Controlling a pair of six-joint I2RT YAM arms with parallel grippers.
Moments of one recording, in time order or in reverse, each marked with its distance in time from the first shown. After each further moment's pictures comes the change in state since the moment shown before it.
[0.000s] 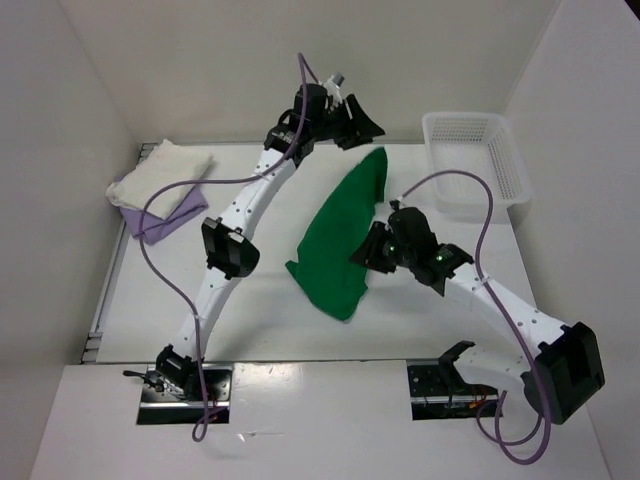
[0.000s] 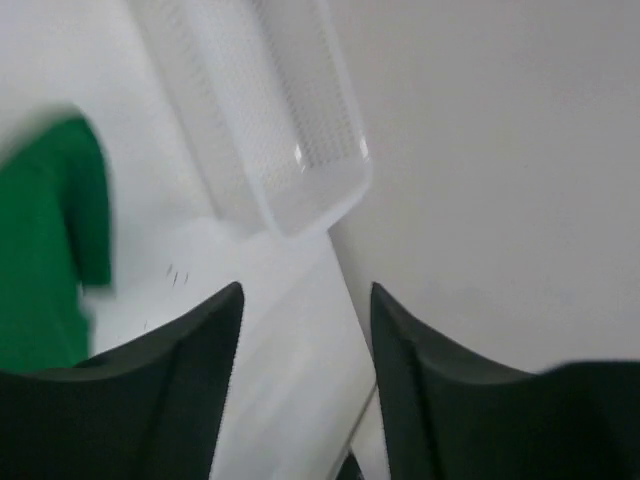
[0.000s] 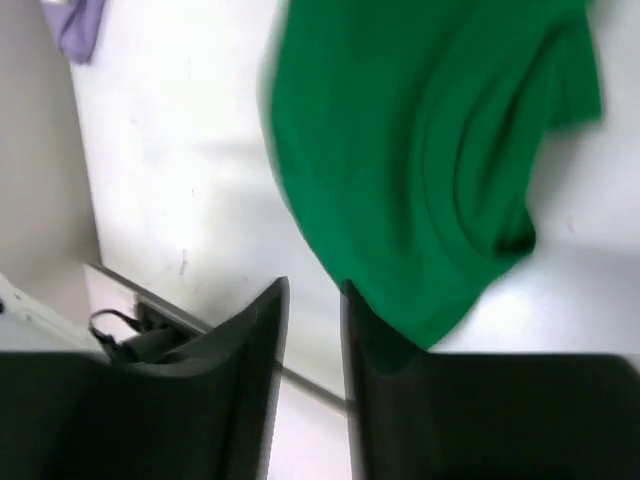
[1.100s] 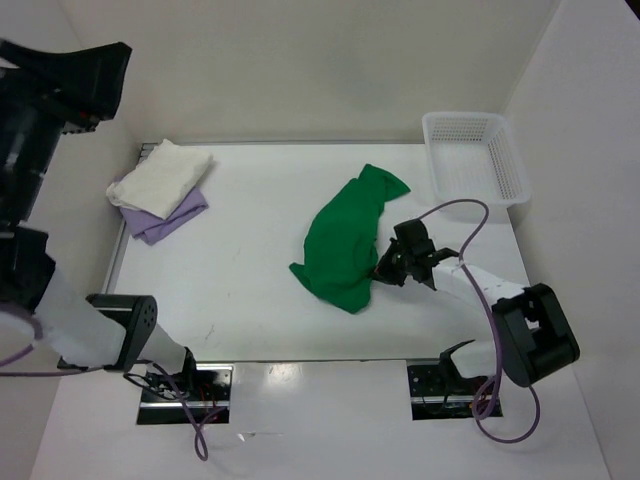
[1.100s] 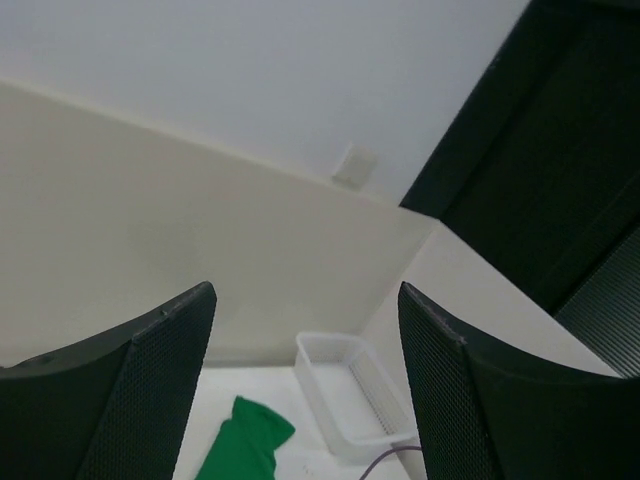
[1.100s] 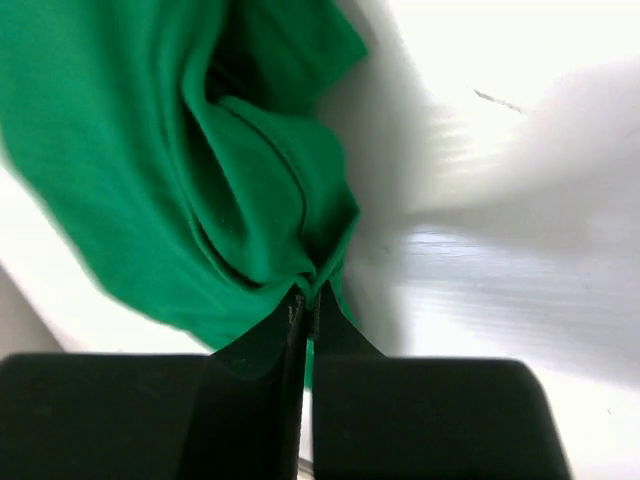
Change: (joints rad) left arm 0.507 -0.888 0.277 -0.597 -0.245 0.260; right arm -0.165 0.220 -0.215 0.153 0.002 0.110
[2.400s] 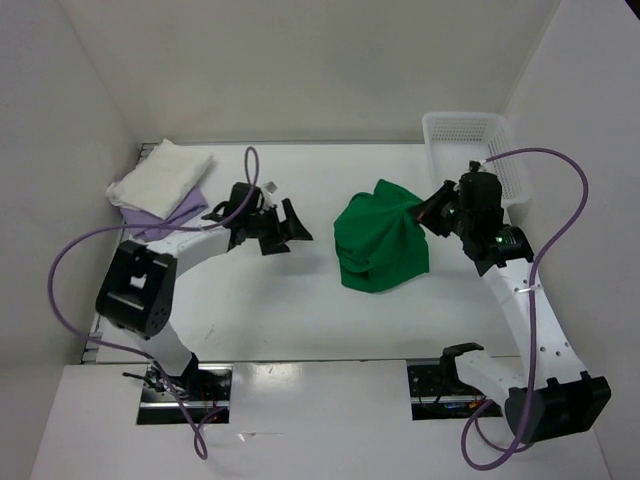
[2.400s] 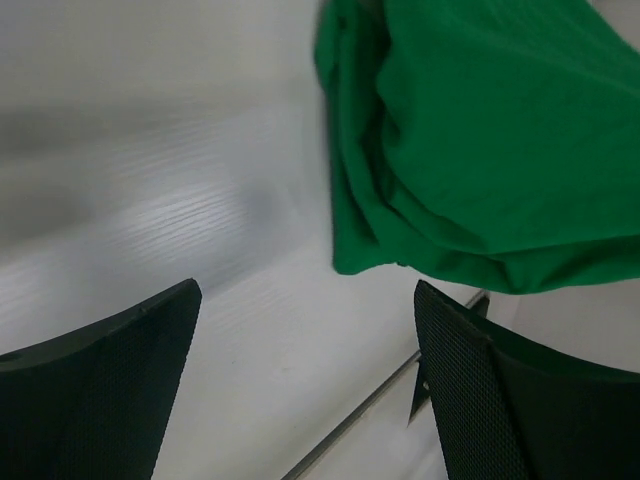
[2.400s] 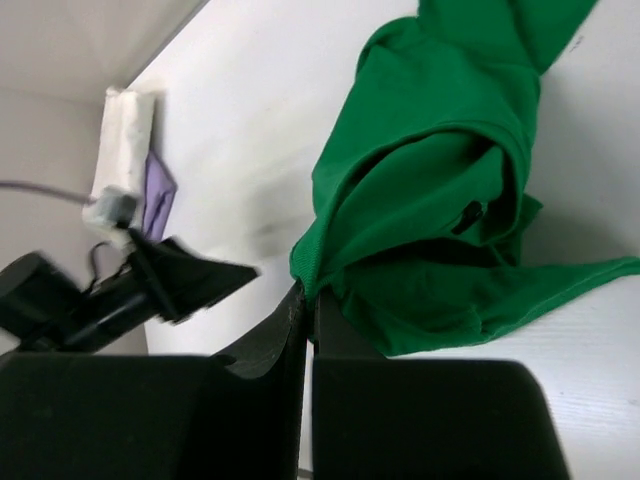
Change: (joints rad) left arm -0.331 -0.043 -2.150 0.976 0.235 -0.119; right arm -0.232 -0.332 0.468 -0.387 0.034 -0.159
